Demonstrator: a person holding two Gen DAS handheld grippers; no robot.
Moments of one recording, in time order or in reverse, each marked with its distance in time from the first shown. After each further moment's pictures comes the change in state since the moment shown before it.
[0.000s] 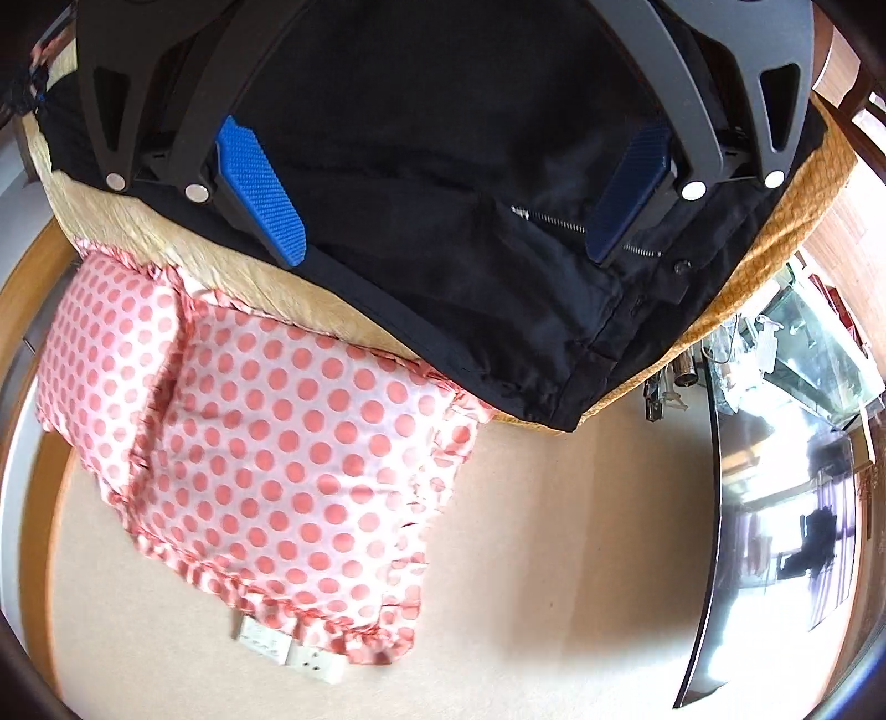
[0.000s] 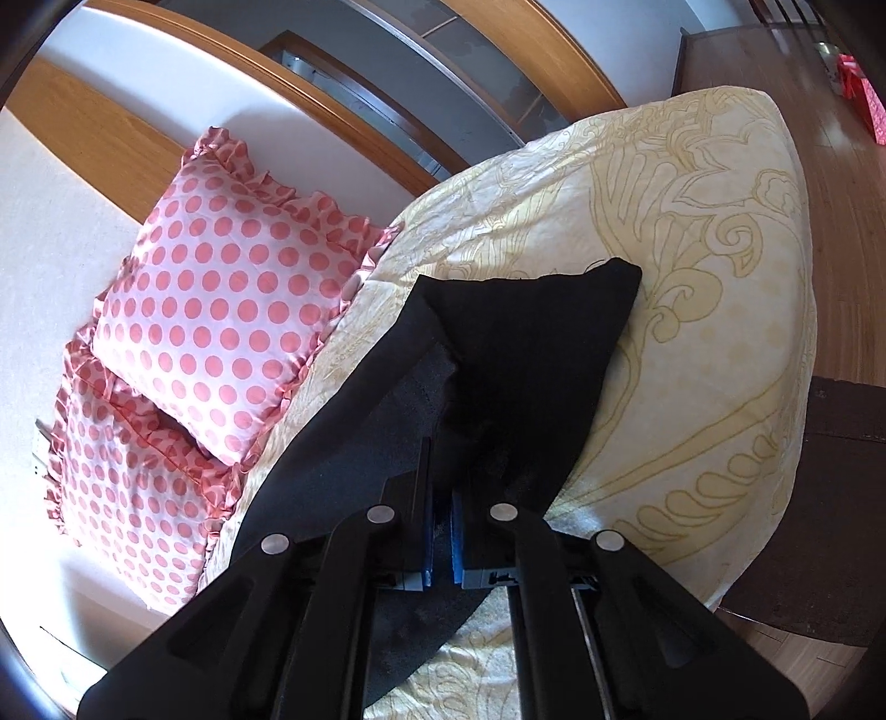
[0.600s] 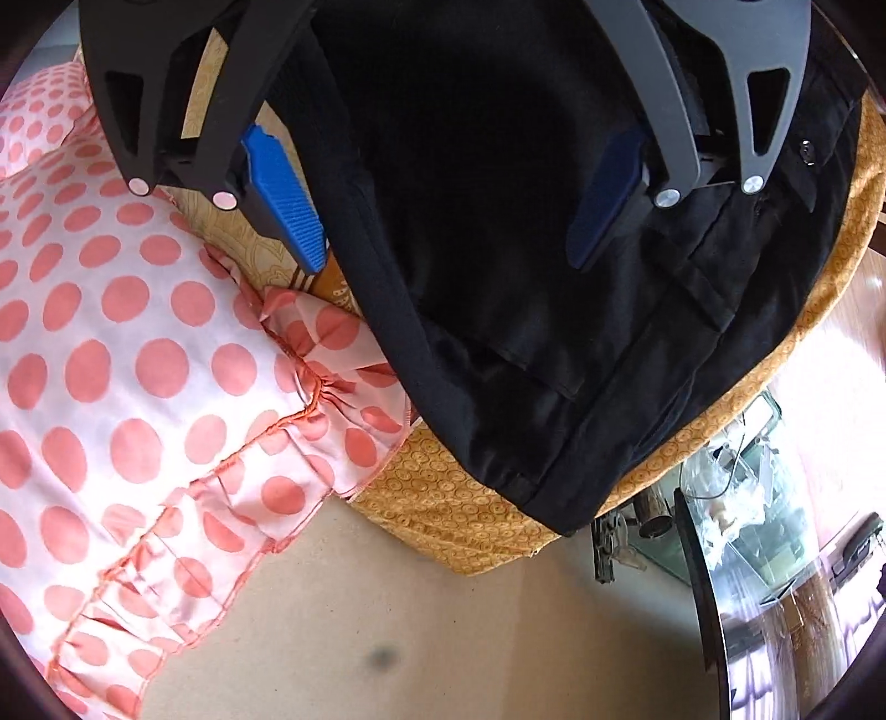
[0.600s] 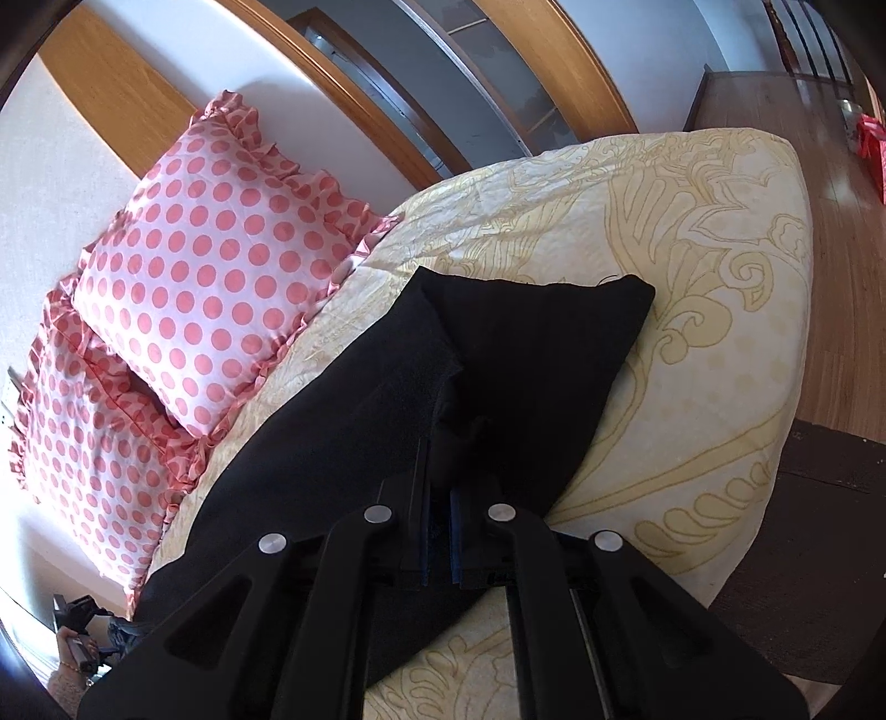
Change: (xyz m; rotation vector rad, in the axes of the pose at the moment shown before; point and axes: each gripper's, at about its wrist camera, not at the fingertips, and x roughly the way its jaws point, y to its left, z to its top) left arm 0.255 0.031 0.100 -0.339 0.448 0.305; right arm 0.006 0.011 -0.001 -0.132 0.006 -0.080
